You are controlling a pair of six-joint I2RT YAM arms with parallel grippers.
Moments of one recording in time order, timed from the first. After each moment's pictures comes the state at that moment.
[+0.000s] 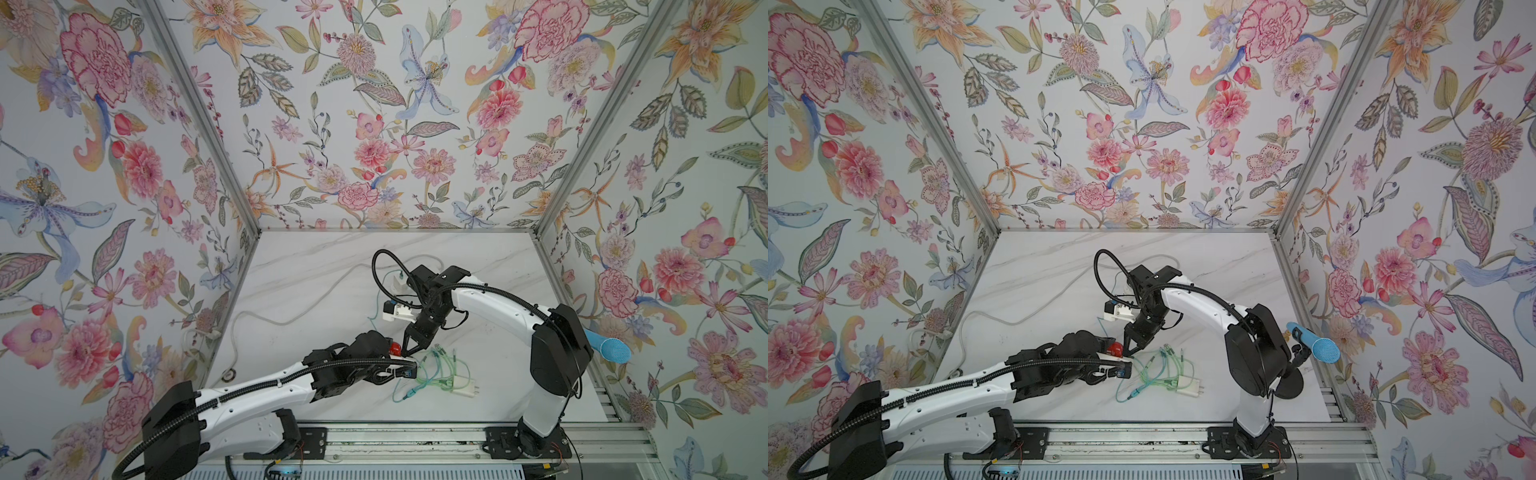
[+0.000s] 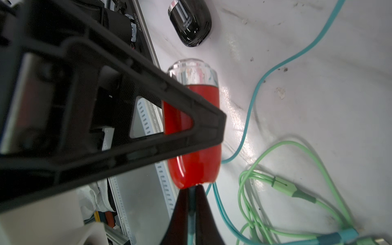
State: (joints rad) left arm -1.09 1.12 0.66 -0.31 -0.22 0.88; right arm 0.75 1.83 1.48 -1.19 -0.73 -0.28
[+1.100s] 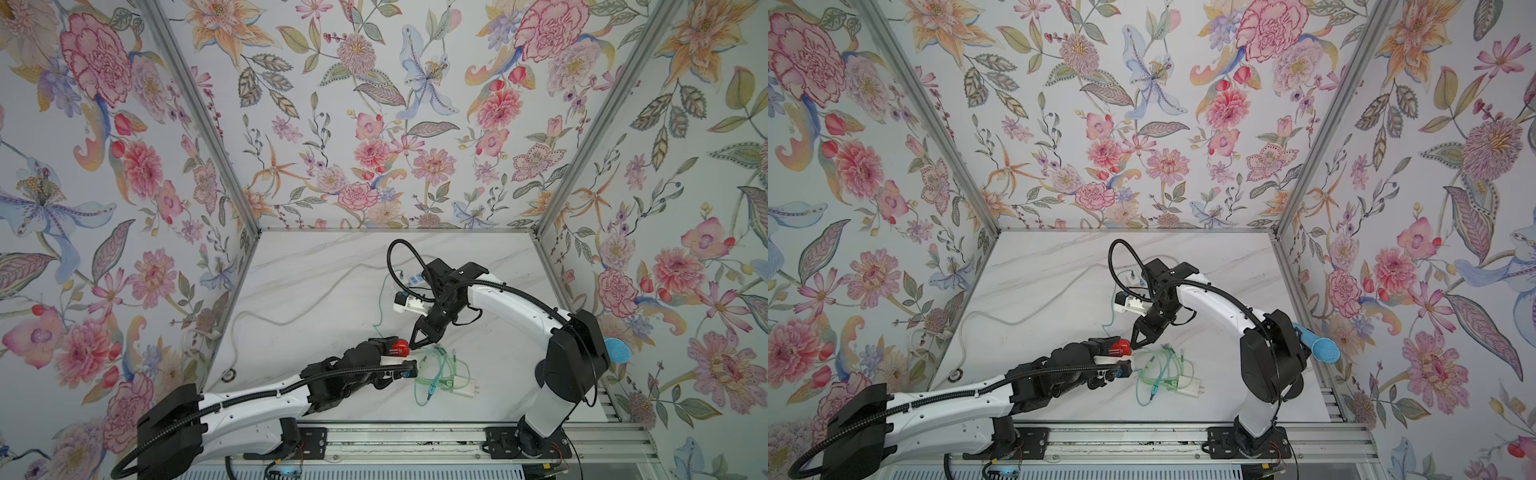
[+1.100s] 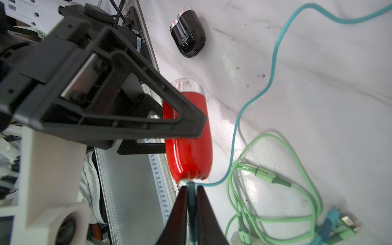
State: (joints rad) left arm -1.13 1.07 0.45 0.10 -0.20 0.74; right arm 0.66 1.72 1.42 -1.12 -0.75 -0.34
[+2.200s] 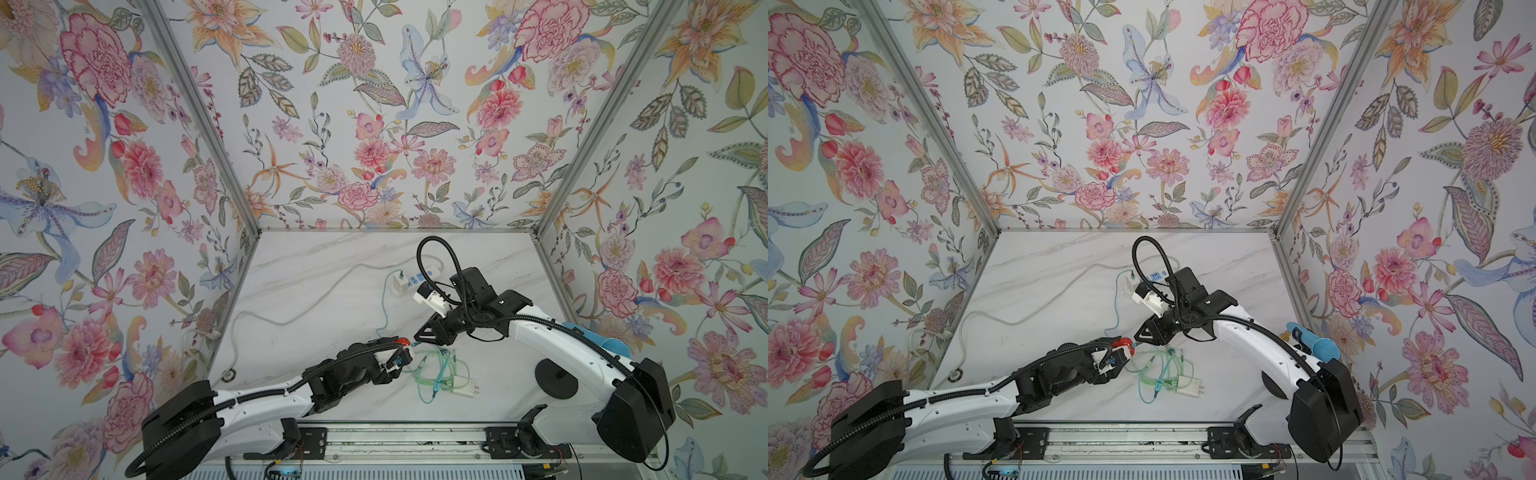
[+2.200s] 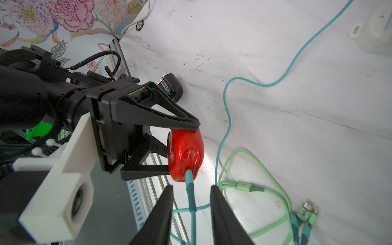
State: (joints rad) left arm -1.05 1.12 0.36 0.35 -0.13 0.49; right arm 0.64 1.36 1.06 -0.69 -0.67 -0.02
